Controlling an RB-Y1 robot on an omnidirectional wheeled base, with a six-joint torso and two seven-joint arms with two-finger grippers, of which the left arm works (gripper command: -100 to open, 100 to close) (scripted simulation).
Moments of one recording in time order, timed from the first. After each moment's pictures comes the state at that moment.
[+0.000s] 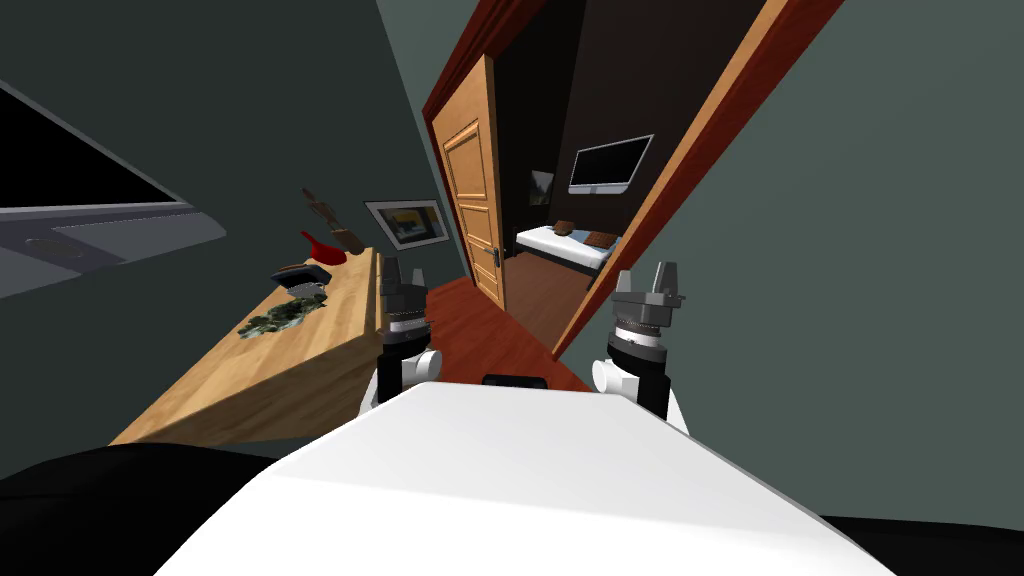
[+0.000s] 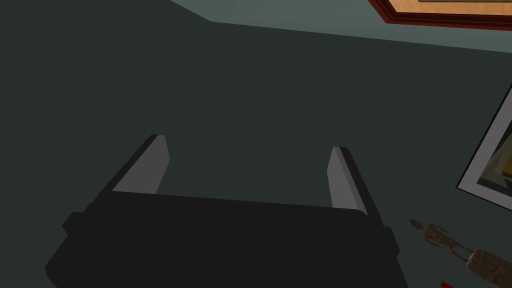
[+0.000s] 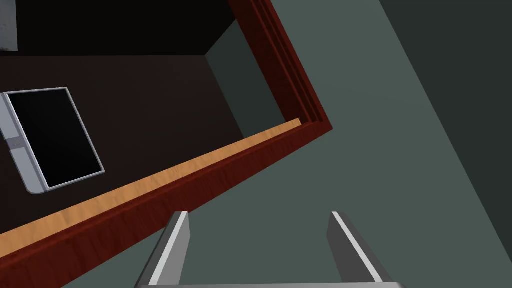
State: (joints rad) arm 0.46 0.00 0.07 -2.31 0.03 -0.49 -0.12
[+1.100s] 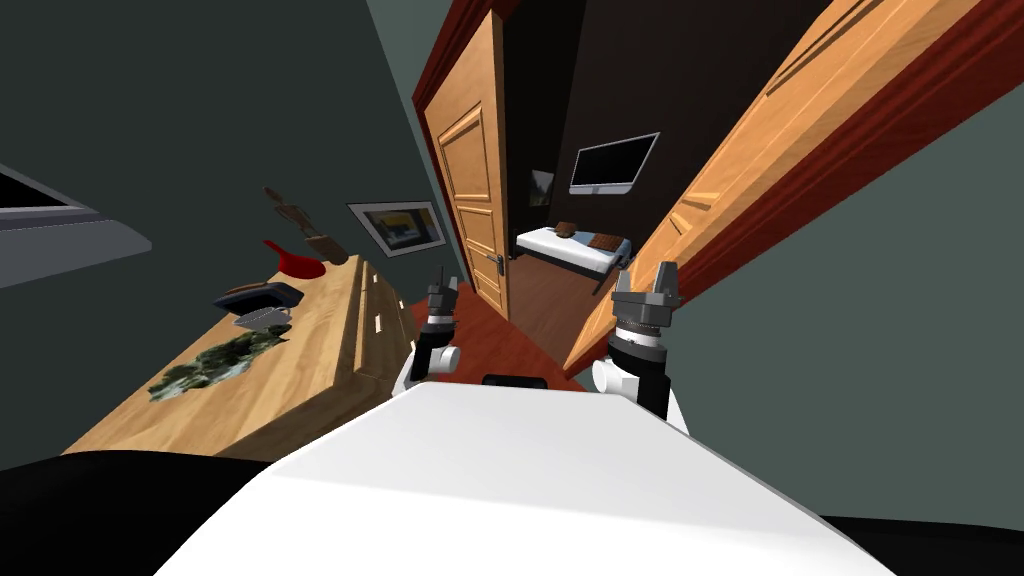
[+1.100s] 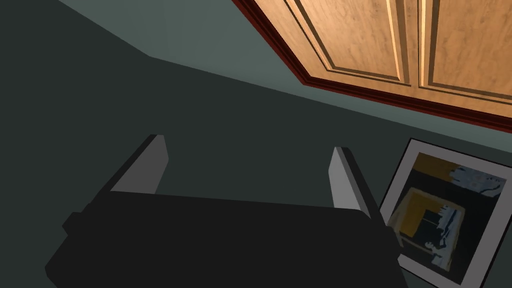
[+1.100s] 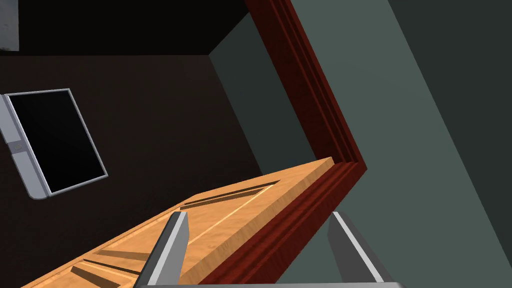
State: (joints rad) arm 0.36 0.05 -0.06 -2.12 0.00 -0.45 -0.06
